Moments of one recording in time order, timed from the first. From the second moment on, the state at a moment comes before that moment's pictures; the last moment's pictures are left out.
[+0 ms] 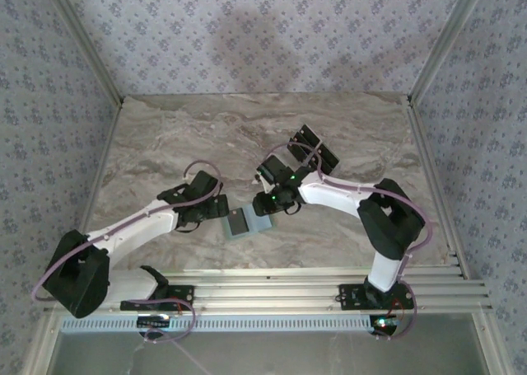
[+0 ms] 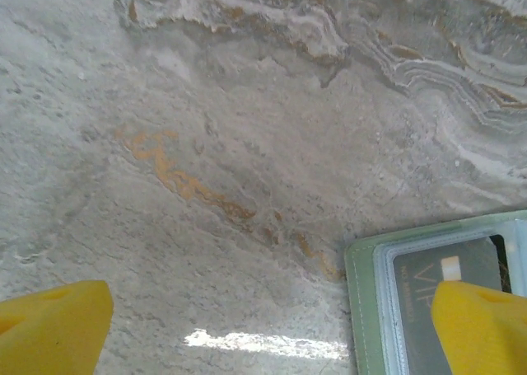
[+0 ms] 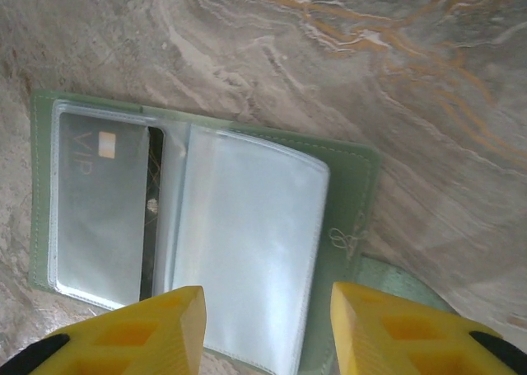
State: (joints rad) left arm -0.64 1.26 0.70 -0.58 -0.26 -0.74; right arm 0.82 1.77 1.16 -0.53 -0.16 0.40
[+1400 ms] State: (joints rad) left arm -0.72 1.38 0.66 -0.50 -0.29 -0.79; right arm 0.79 1.90 1.18 -0.42 -0.39 0.43
